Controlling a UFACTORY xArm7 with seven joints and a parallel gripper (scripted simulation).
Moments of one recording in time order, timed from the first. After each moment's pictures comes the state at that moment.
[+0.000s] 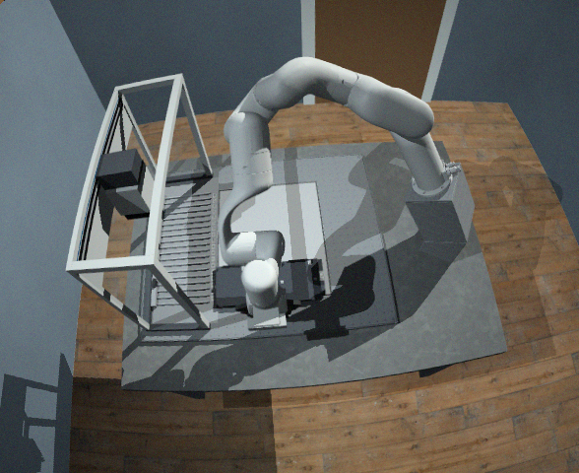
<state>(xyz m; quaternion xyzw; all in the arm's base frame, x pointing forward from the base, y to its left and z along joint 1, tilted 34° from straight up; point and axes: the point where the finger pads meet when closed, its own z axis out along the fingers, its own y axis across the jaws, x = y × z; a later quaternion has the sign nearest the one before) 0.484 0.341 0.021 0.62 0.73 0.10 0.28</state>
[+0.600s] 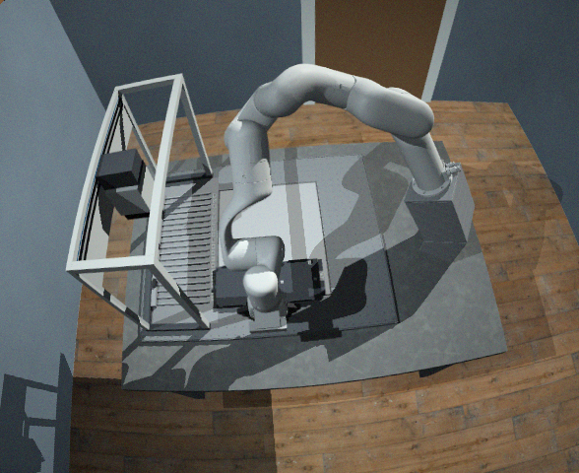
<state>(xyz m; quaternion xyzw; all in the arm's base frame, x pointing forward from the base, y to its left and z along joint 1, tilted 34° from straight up) 0.498 0.336 -0.001 0.62 0.73 0.10 0.28</state>
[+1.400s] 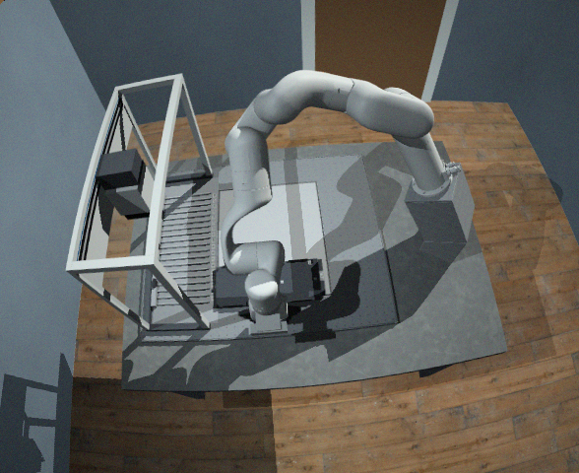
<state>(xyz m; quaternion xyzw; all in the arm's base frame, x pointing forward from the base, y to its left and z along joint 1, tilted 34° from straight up) 0.510 0.331 -0.020 0.62 0.73 0.10 0.28</state>
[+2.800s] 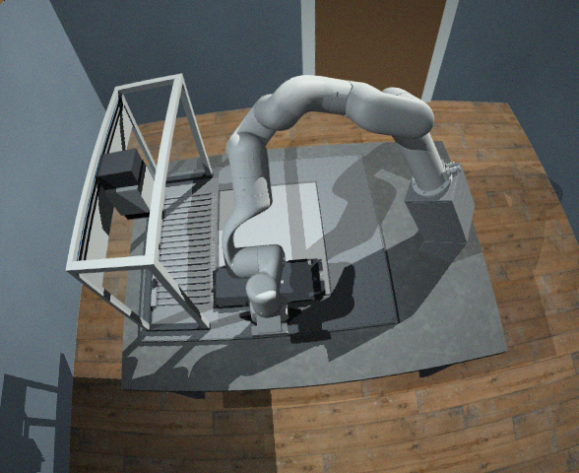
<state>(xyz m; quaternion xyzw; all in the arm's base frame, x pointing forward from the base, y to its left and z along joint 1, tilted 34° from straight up) 0.521 0.327 -0.036 0.62 0.73 0.10 0.28</state>
